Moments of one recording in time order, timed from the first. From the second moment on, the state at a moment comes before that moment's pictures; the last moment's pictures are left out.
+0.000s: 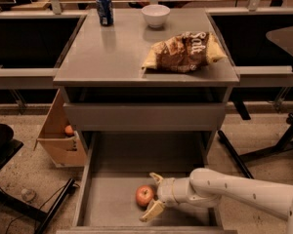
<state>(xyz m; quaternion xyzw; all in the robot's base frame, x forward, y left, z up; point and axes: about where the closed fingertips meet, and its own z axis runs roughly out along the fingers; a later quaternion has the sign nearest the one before) 0.486 -0.001 0.406 -0.52 0.72 0.31 0.34</state>
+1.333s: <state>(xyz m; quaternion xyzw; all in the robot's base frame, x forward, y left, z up) 0.497 0.033 0.382 -0.53 0.71 0.32 0.33</state>
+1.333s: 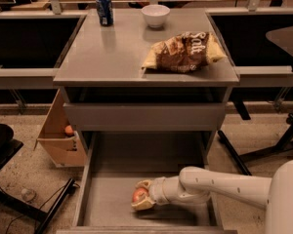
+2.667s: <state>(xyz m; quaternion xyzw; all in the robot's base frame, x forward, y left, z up) 0.388 0.086 0.631 -0.59 0.66 0.39 0.26</state>
